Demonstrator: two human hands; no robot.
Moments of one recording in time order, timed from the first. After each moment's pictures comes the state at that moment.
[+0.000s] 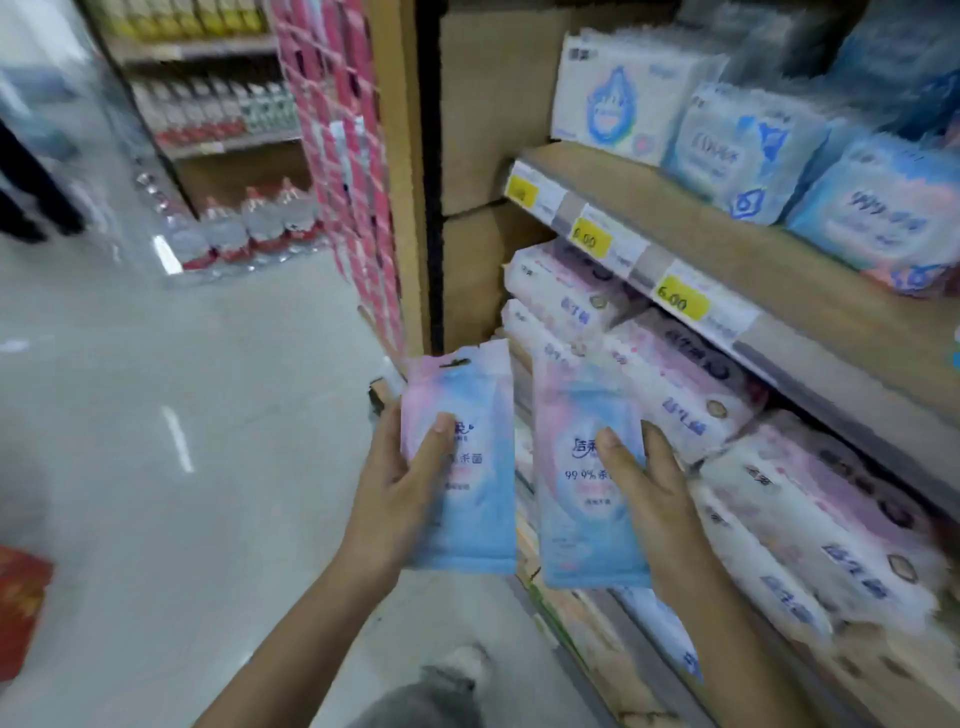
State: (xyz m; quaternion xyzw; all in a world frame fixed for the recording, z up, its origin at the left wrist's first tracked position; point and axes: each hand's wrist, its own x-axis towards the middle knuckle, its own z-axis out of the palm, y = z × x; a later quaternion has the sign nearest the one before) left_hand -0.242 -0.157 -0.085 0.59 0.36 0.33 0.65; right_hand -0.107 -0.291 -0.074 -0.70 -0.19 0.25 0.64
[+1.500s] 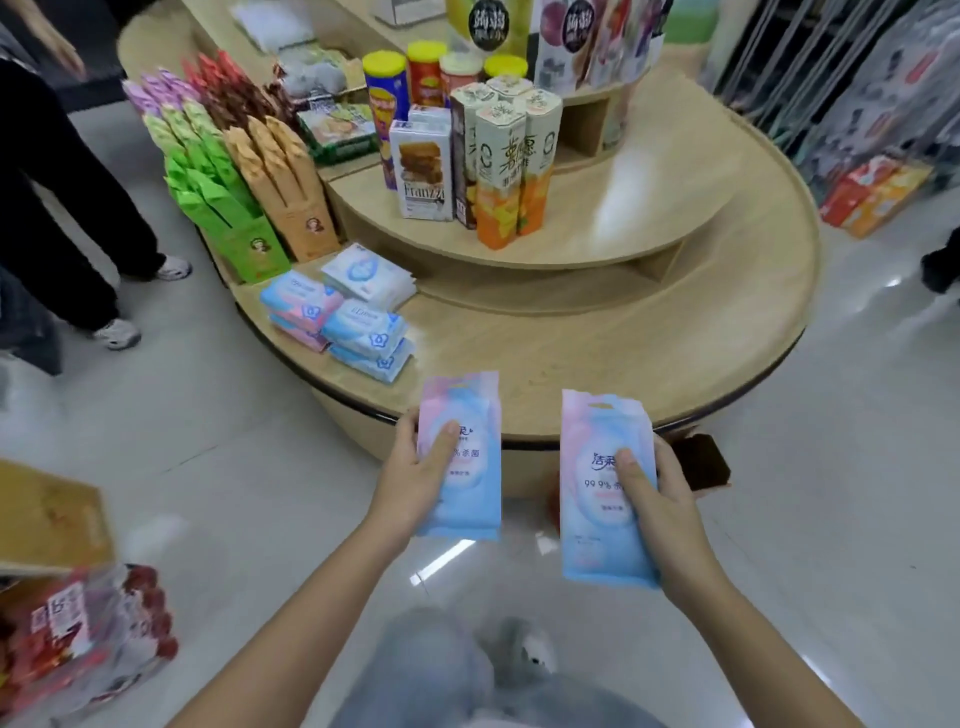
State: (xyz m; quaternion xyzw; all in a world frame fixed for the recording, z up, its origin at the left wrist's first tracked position) left_hand -1.125 0.145 -0.201 0.09 0.73 0.60 0.31; right_hand -0.946 0.290 -0.184 -0.44 -0.57 0.66 0.21
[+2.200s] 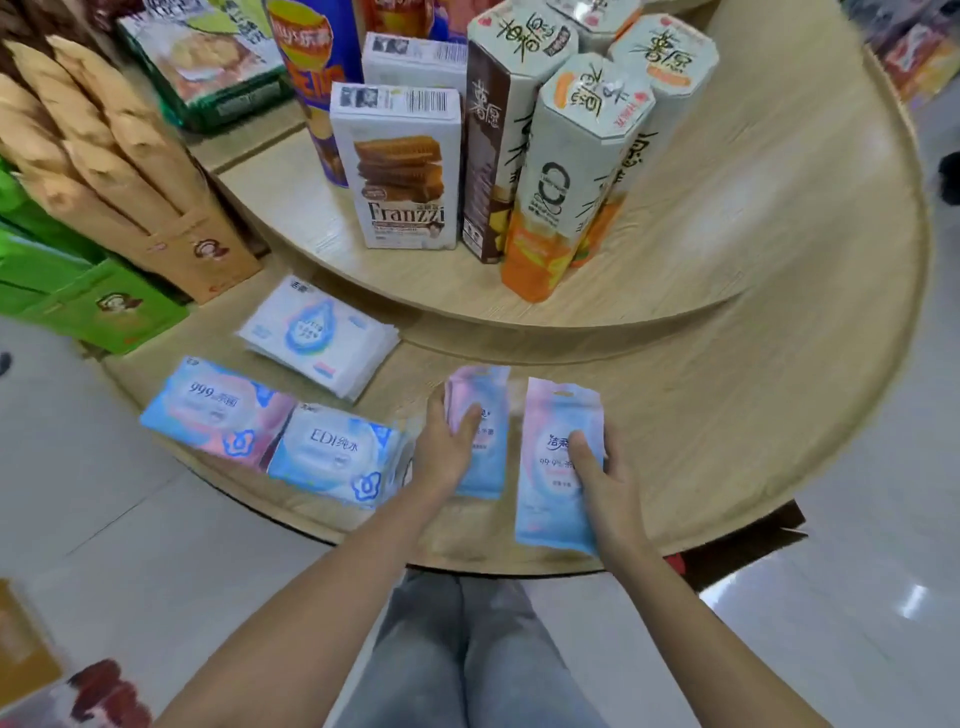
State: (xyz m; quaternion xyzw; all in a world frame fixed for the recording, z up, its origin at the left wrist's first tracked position) left_hand -1.382 0.333 -0.372 0.09 0.82 0.40 0.40; right_hand -1.230 0.403 -0.321 -0.55 -0.50 0.64 0.21
